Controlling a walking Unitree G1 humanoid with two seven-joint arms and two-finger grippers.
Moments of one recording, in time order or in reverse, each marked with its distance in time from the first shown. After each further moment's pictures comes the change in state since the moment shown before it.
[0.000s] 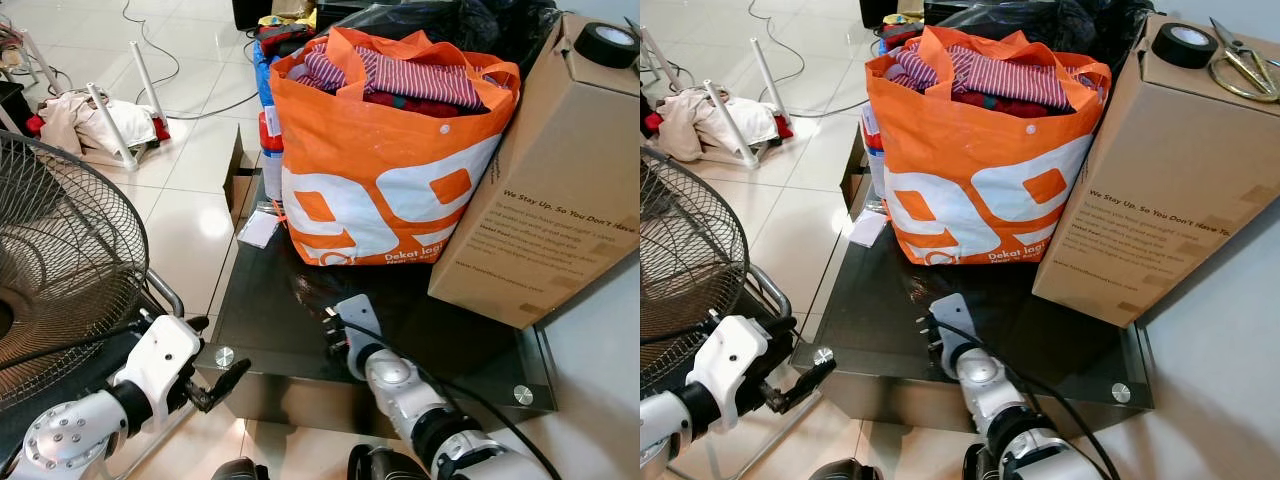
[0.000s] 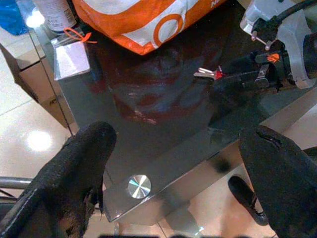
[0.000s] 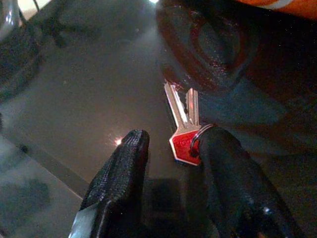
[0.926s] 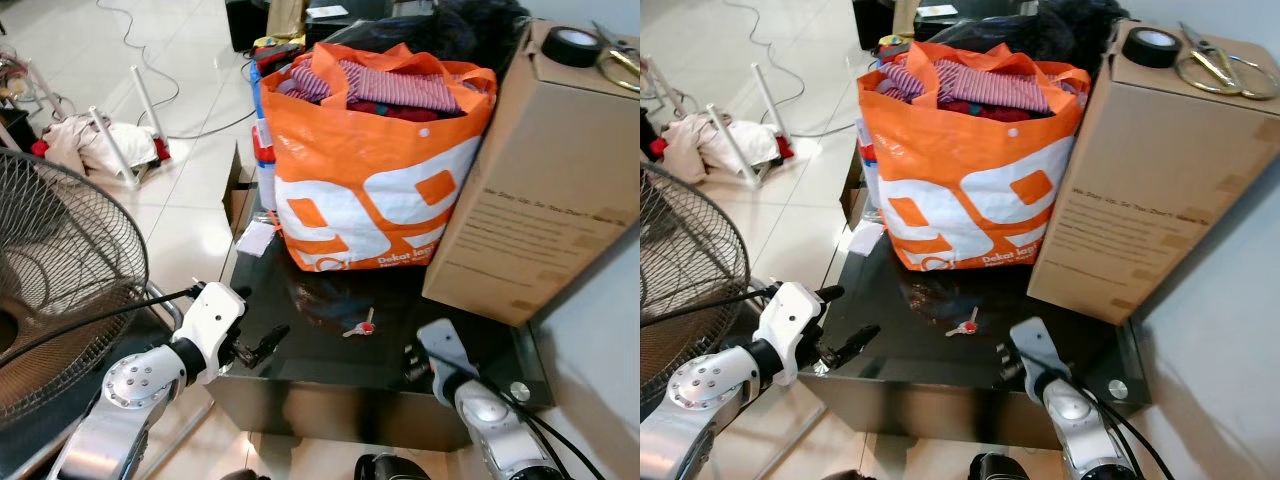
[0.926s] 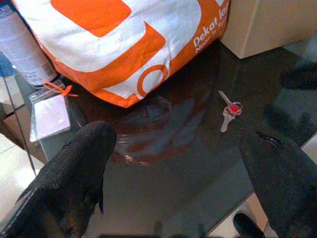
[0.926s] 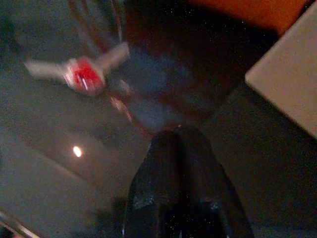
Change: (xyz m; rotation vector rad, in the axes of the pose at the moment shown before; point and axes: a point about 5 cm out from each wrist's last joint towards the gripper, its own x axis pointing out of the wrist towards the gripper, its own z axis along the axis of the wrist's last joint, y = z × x) left arm 0.063 0.004 0.007 -0.007 -0.104 -0.049; right arm -0.062 -0.083 -0.039 -0.065 -0.063 -0.112
